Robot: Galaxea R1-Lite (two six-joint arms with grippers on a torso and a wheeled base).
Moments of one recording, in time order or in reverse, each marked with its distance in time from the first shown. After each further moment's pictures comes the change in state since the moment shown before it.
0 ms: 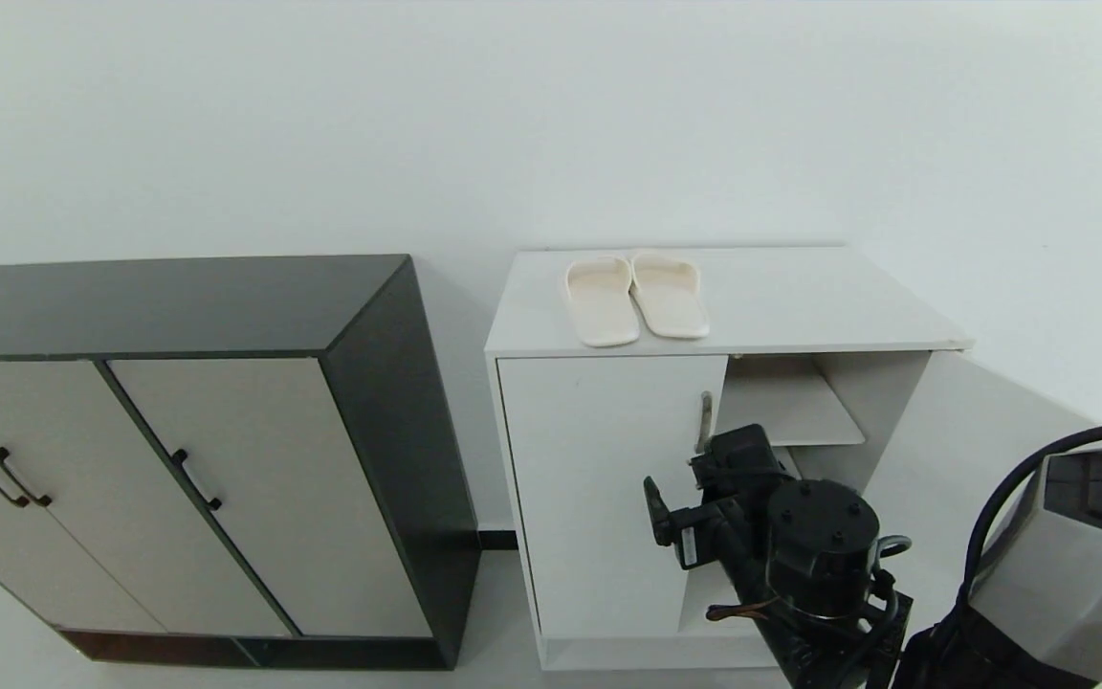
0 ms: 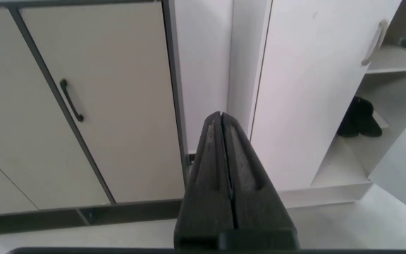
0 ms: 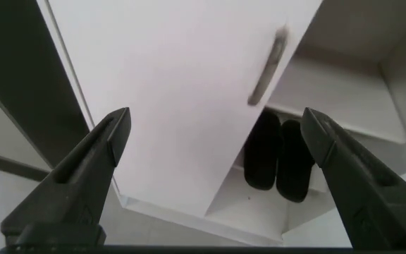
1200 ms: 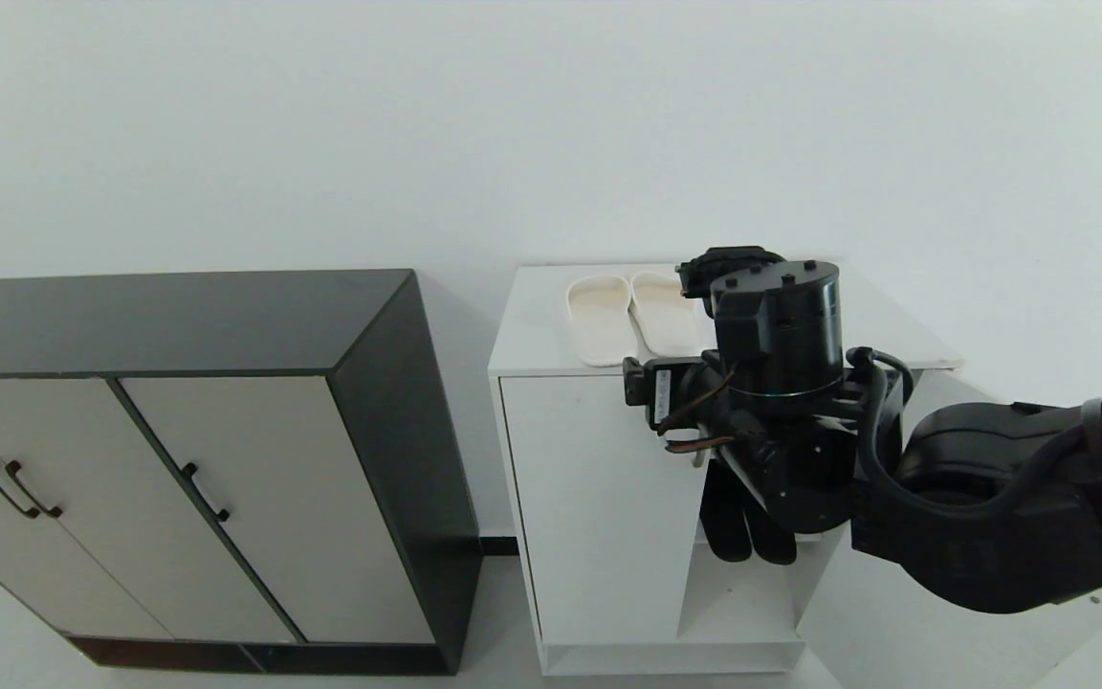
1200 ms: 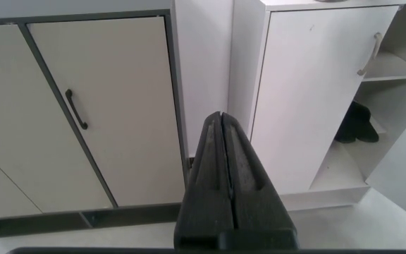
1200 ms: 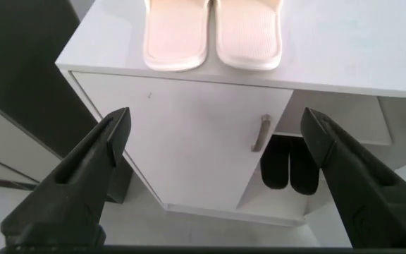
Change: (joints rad) left arm 0.000 0.000 0.000 0.000 -0.001 0.001; right arm 0.033 -0.227 -0.595 0.963 -0.104 0.270
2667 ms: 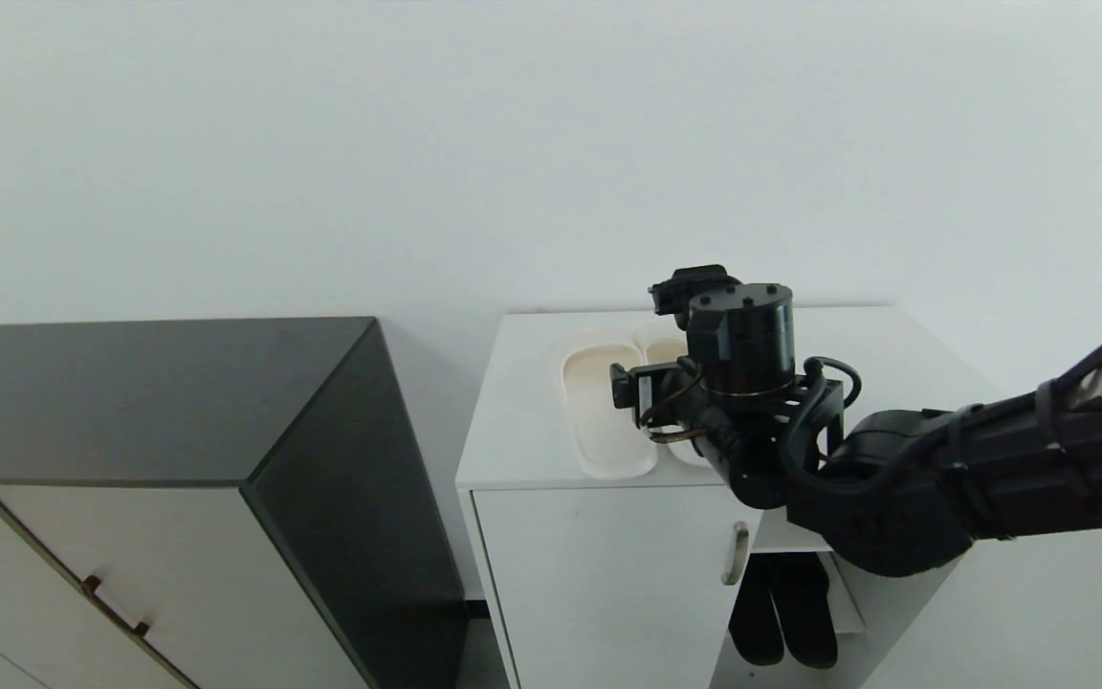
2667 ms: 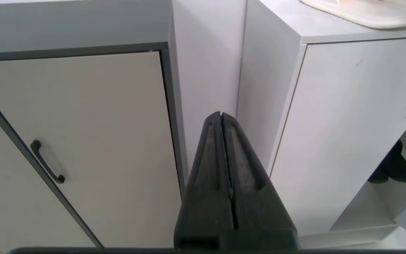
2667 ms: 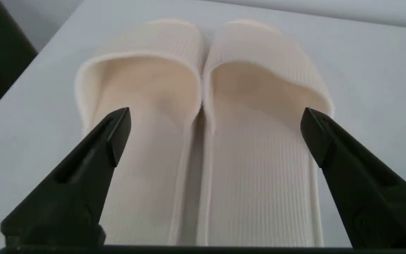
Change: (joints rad) left arm 0.000 0.000 0.000 0.000 0.000 -0.001; right arm -0.074 0.131 -0.049 -0.113 0.109 -0.096
